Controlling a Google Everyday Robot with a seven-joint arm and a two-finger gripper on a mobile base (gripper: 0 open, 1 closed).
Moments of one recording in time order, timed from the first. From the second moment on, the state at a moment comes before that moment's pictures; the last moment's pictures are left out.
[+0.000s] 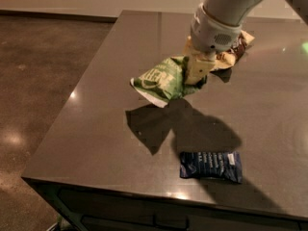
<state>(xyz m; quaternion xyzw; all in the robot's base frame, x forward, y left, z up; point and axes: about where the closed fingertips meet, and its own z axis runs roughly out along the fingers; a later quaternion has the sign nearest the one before) 0.544 -0.089 0.932 -0.74 0.65 0.05 0.15</state>
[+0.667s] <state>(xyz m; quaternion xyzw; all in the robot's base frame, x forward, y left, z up) 0.491 -0.125 0.920 -0.76 0.63 0.06 0.14</state>
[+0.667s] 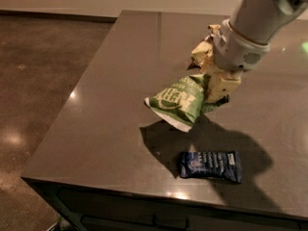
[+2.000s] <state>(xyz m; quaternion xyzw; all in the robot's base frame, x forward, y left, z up) 0.471 -0.170 0.908 -0.77 0.62 0.07 0.13</state>
